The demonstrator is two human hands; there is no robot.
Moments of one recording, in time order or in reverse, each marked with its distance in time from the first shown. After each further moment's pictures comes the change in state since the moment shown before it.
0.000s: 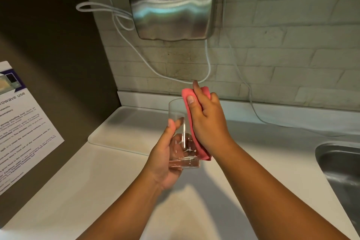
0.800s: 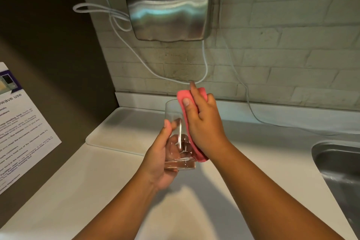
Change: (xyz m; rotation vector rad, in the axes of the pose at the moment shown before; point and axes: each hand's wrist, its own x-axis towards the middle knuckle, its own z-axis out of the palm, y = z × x) left_hand -0.008 0.009 0.005 0.034 -0.015 -0.019; right_hand -0.006 -0.003 0.000 -0.024 -0.008 -0.047
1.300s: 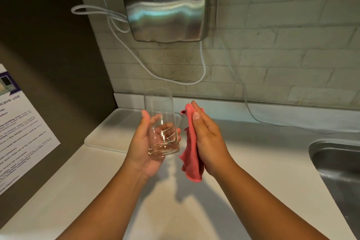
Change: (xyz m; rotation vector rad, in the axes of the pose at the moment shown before) left_hand 0.009 0.024 -0.015 -0.170 0.099 0.119; right_hand -0.038 0.009 -0.001 0.542 -0.069 0.270
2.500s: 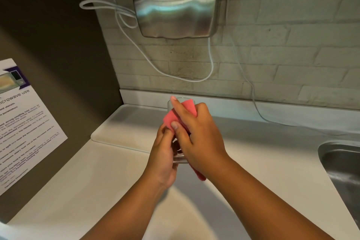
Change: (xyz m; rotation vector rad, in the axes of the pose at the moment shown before) left_hand -0.009 -0.037 0.002 0.325 0.105 0.087; right_hand -0.002 -0.005 0.022 -0.840 -0.018 -0.496
